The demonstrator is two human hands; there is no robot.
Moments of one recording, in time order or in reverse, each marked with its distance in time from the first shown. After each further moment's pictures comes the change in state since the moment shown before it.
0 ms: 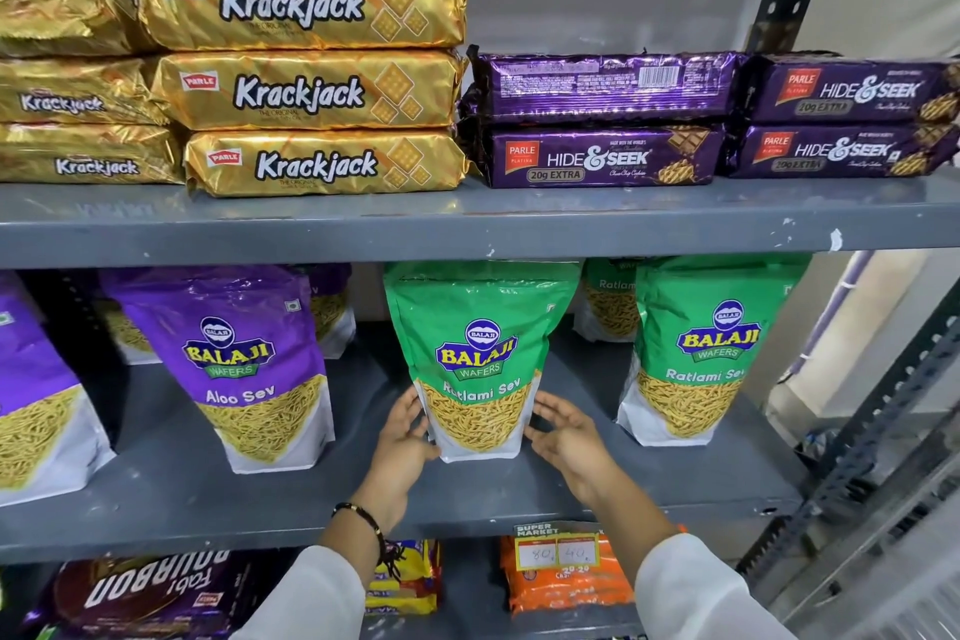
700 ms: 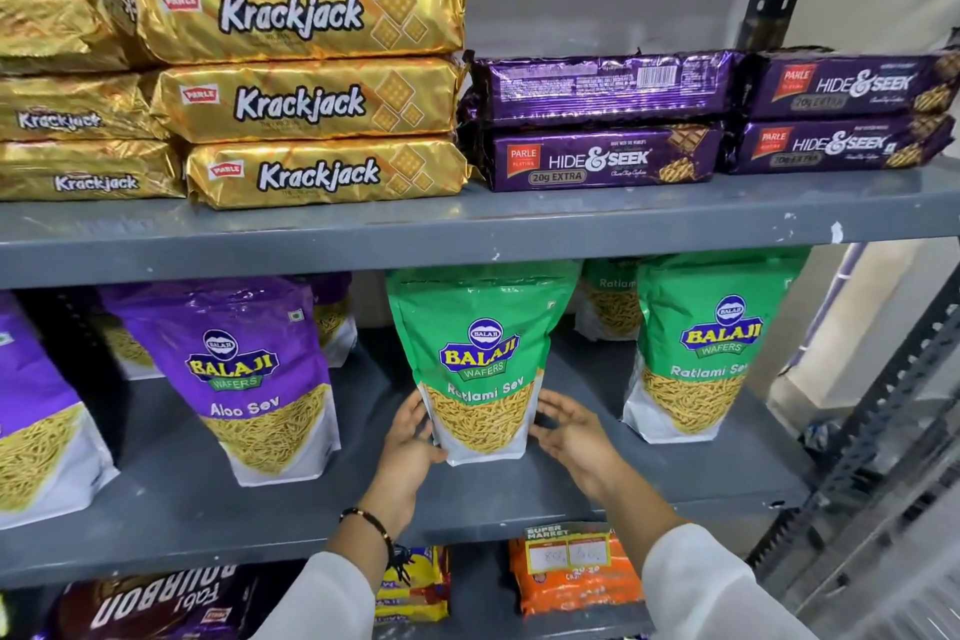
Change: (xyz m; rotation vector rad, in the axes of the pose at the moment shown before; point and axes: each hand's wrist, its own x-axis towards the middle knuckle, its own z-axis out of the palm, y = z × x) left_hand 0.010 -0.001 -0.006 -0.044 -0.024 0.010; right_hand 0.003 -0.004 0.002 -0.004 -0.005 0.000
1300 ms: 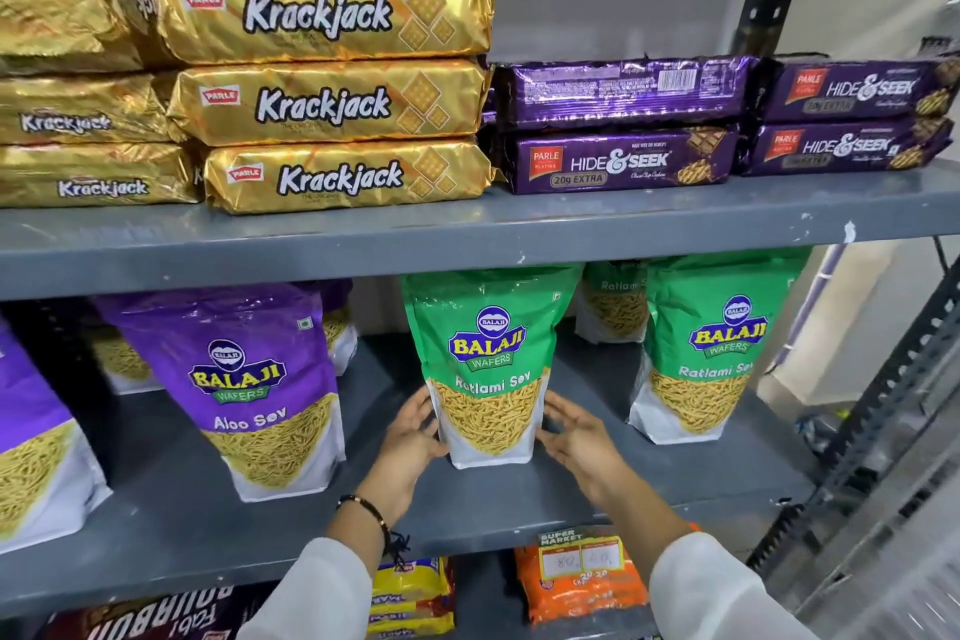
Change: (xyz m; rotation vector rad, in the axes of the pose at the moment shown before) left_hand 0.019 0.008 -0.017 0.029 -0.113 -0.070; right_hand 0.003 0.011 0.007 -0.007 0.034 -0.026
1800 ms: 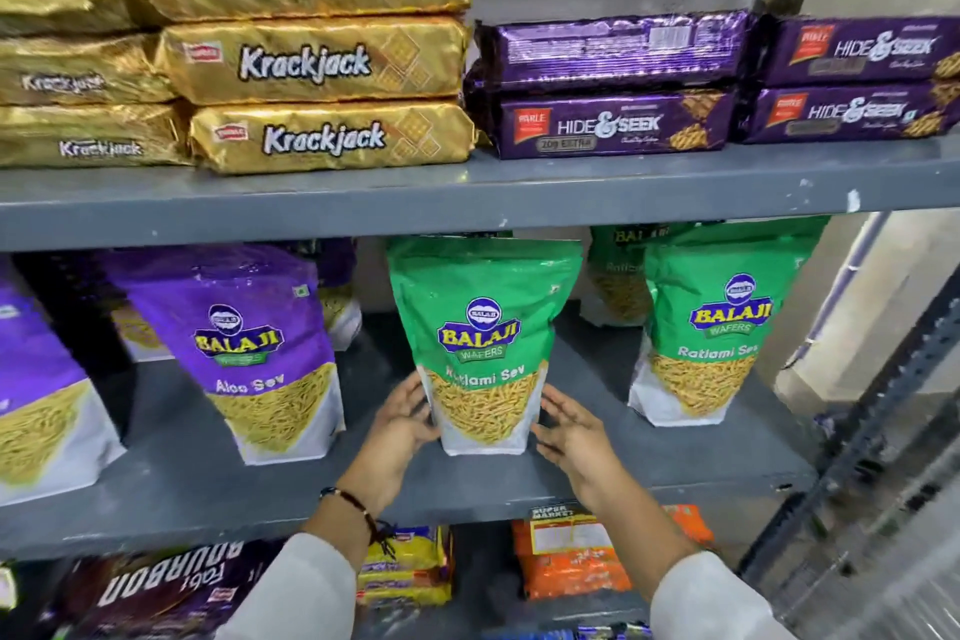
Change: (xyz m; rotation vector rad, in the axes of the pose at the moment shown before) left_hand -0.027 -0.004 0.007 -0.046 -0.007 0.077; right_hand -0.030 0.005 0.001 0.105 -0.028 0.002
